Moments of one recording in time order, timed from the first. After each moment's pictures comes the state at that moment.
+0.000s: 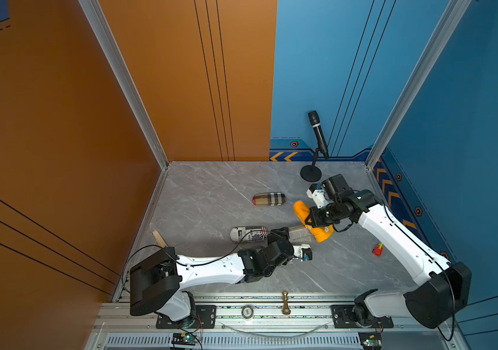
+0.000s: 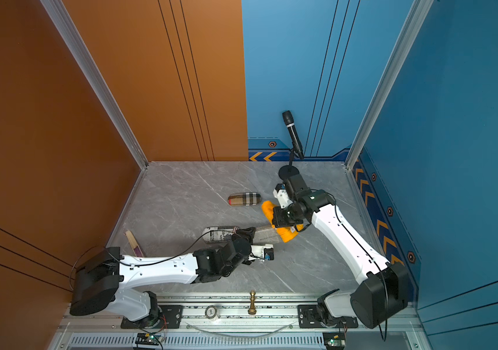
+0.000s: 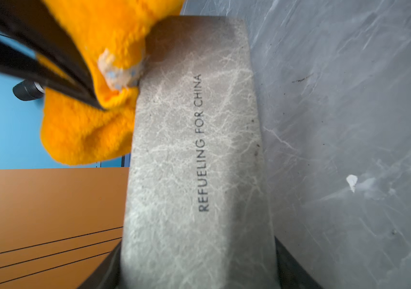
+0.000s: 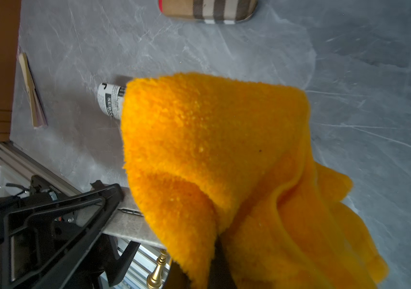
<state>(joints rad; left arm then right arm) -1.20 1.50 0.84 0.08 -0.58 0.83 0.48 1.42 1.31 -1.03 -0.29 0.23</state>
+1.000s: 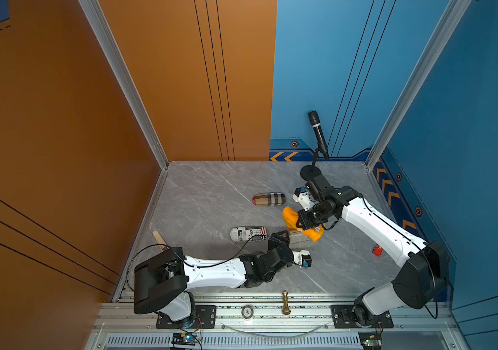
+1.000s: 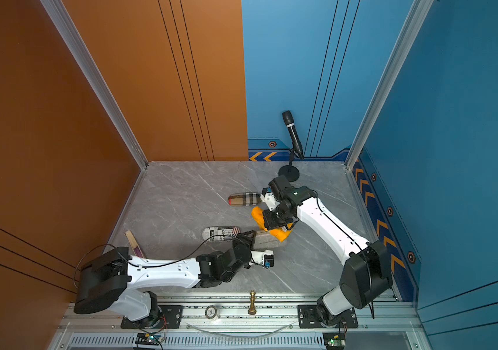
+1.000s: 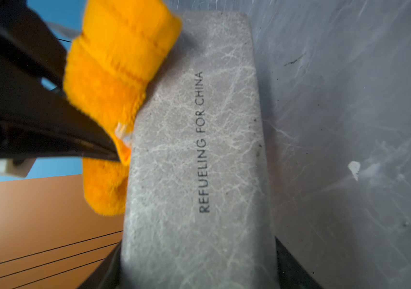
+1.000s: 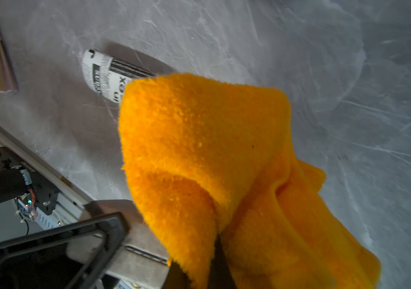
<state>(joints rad) -1.22 1.53 0.78 0.19 -0.64 0.94 0.45 1.51 1.30 -1.04 -0.27 0.14</state>
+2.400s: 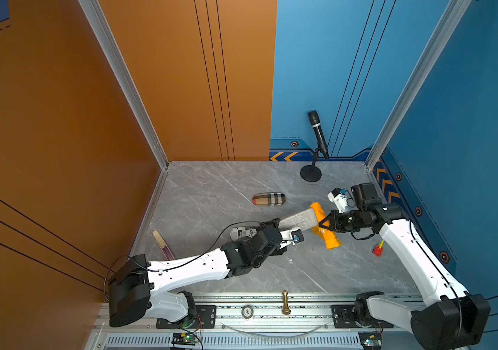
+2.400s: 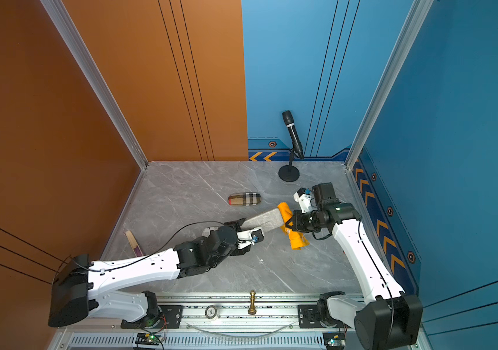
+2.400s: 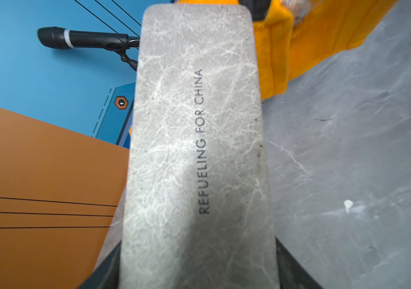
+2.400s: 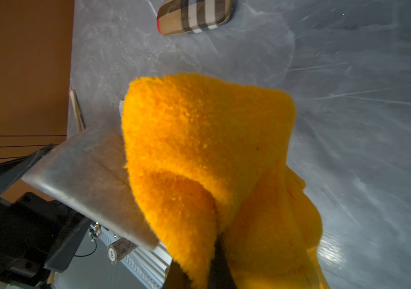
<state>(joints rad) -1.13 1.34 0.89 -0.10 -0.46 0.54 0.18 1.19 1.07 -0.96 -0.55 0.23</state>
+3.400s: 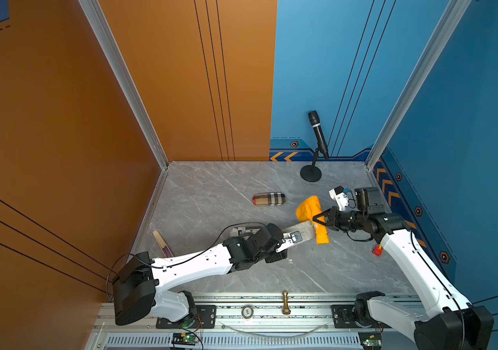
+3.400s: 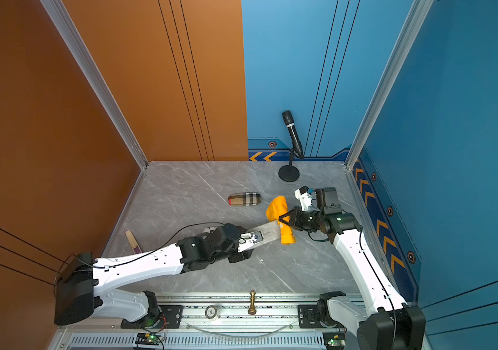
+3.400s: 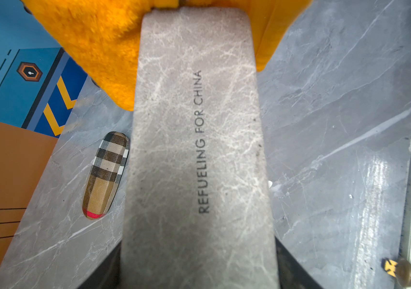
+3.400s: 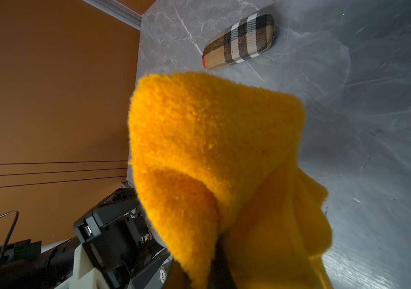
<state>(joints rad) -1.07 1.37 0.91 -0.23 -0.22 0.36 0.15 1.11 0.95 -0.69 -0.72 0.49</state>
